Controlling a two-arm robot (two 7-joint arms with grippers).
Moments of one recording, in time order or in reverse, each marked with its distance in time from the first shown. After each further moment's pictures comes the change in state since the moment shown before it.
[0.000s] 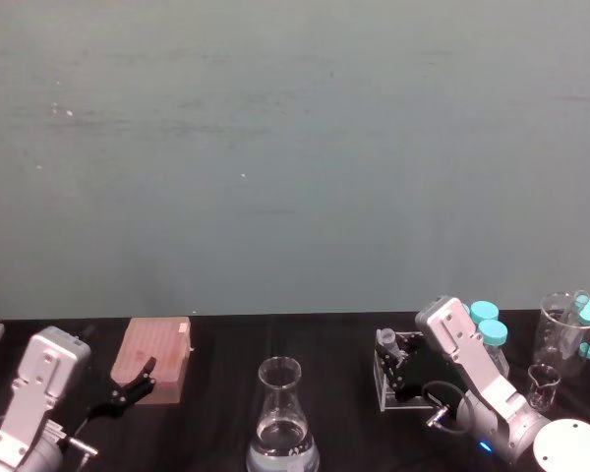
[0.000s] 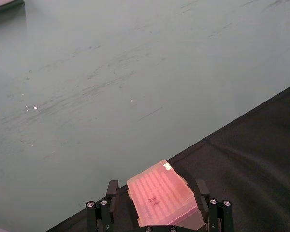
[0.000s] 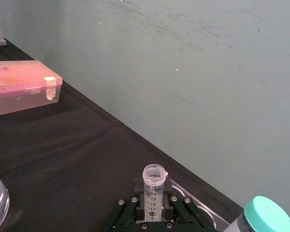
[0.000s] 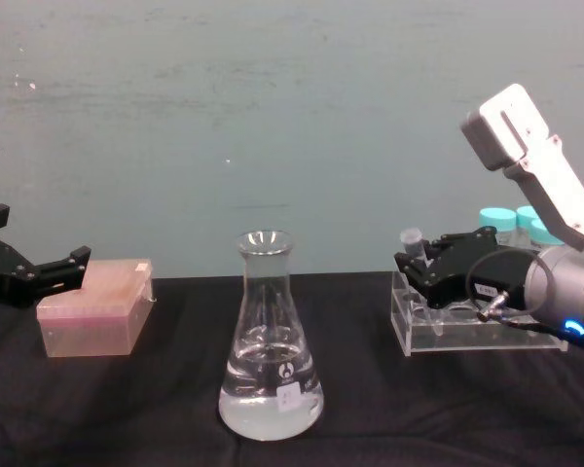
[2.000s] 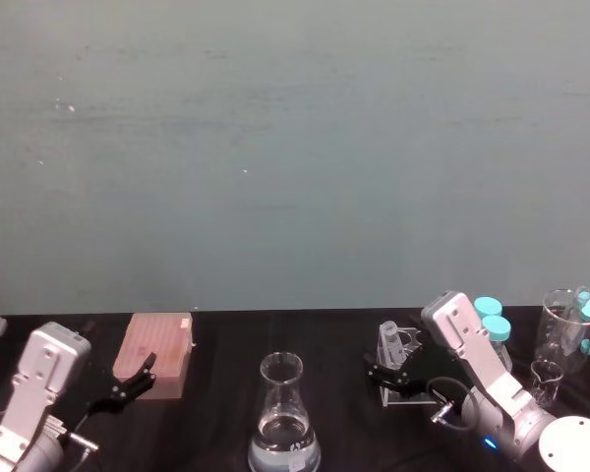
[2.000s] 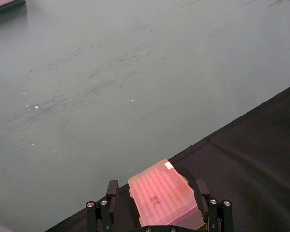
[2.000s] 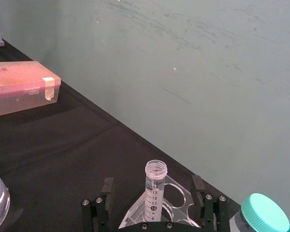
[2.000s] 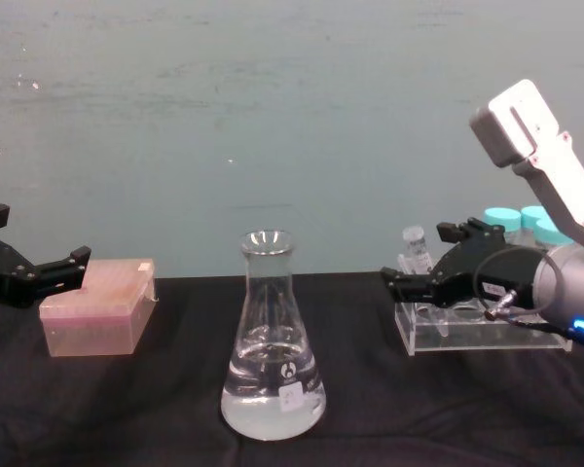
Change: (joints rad) left arm 0.000 0.000 0.000 0.000 0.000 0.000 0.000; right arm -0.013 0.031 -0.026 -0.042 0.037 0.023 -0.025
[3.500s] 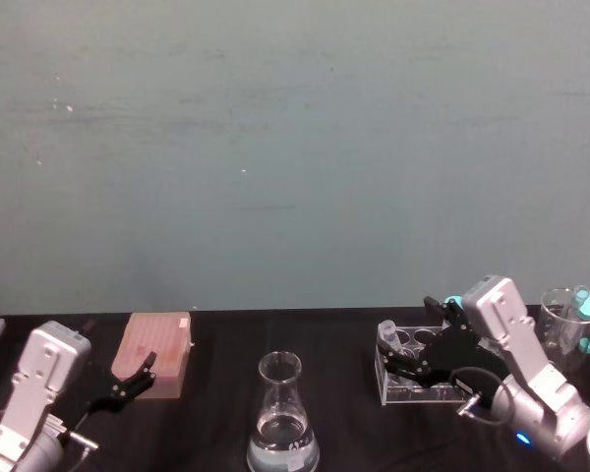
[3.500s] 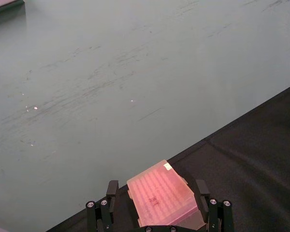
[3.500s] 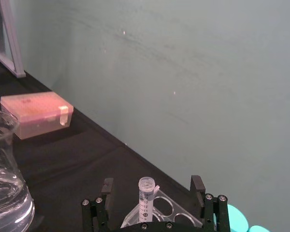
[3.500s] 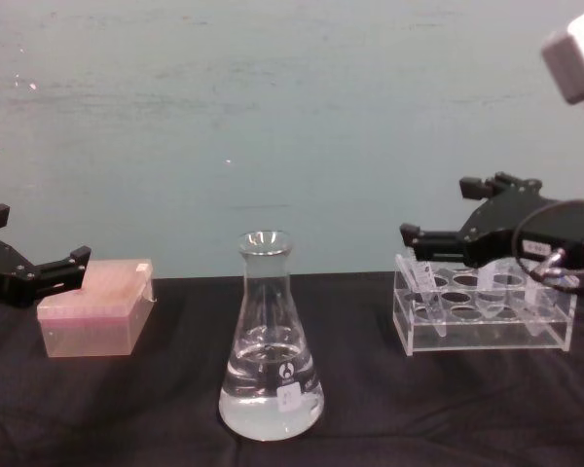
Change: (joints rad) left arm 0.000 0.000 0.000 0.000 0.000 0.000 0.000; right arm -0.073 0.157 -0.035 -0.251 0.152 0.029 0.008
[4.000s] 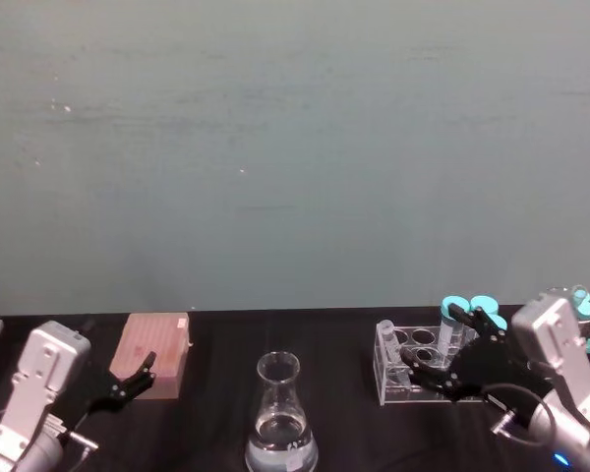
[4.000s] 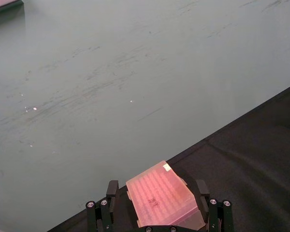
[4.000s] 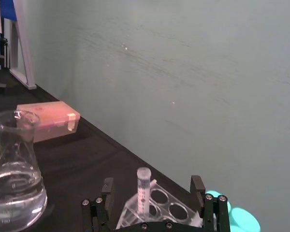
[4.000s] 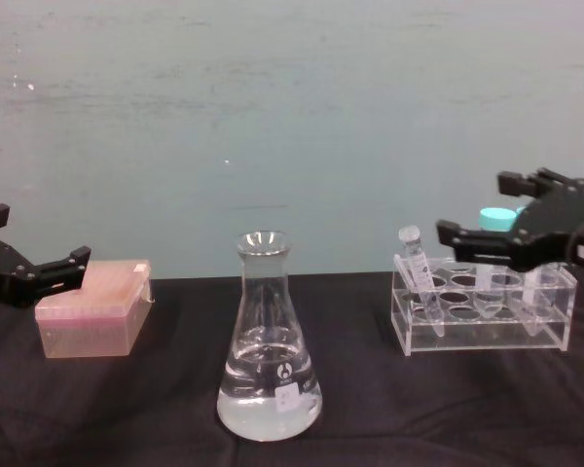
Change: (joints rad) left arm 0.000 0.000 0.000 0.000 0.000 0.000 0.000; right arm -0.086 0.097 0.020 -0.090 0.081 -0.088 0.015
